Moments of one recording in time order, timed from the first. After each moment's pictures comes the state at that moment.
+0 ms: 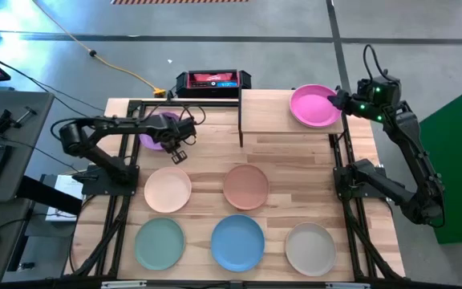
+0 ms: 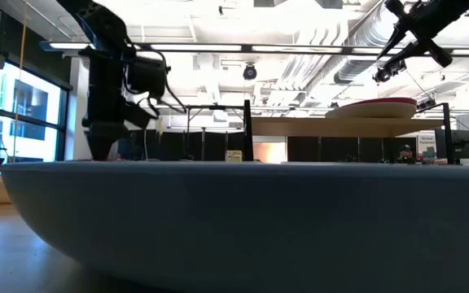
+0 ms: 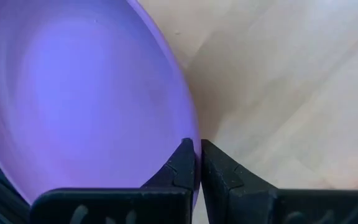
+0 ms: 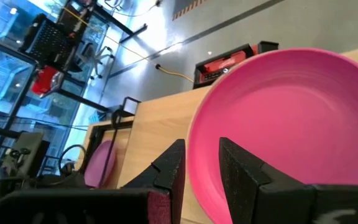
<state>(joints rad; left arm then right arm) 0.46 1.50 0.84 -0.88 -0.27 -0.13 -1.23 0.71 0.96 -0.76 -0.37 0.65</state>
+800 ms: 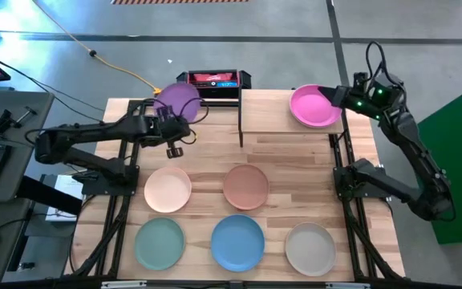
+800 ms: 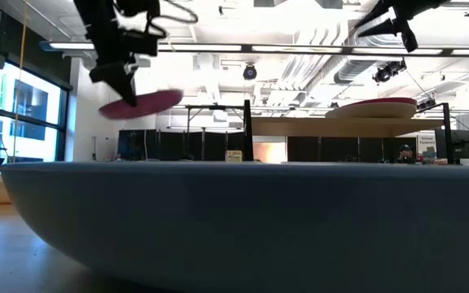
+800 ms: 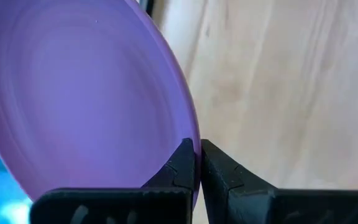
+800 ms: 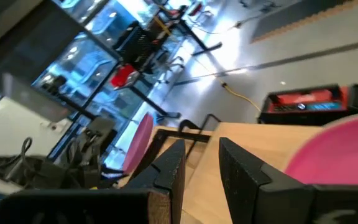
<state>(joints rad) 0.26 1.22 0.99 -0.88 -0.55 0.25 -1.05 0.71 0.96 -0.45 -0.42 0.66</state>
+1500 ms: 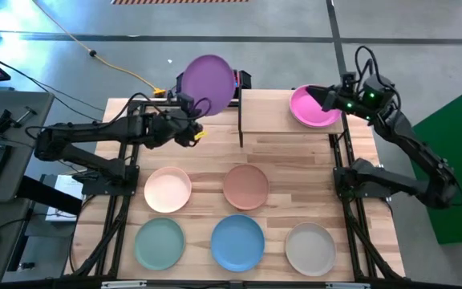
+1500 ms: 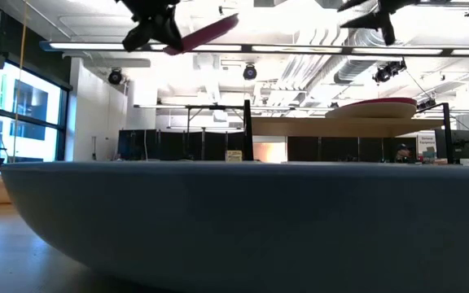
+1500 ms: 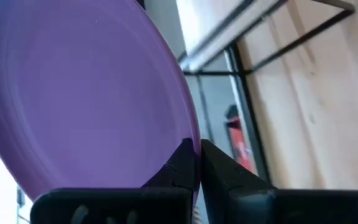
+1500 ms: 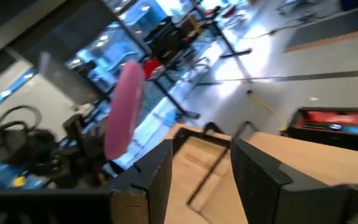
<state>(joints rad) 0.13 1.22 1.13 -0.49 -0.71 1.05 -0.82 0.77 0.96 -0.29 -0.30 0.63</state>
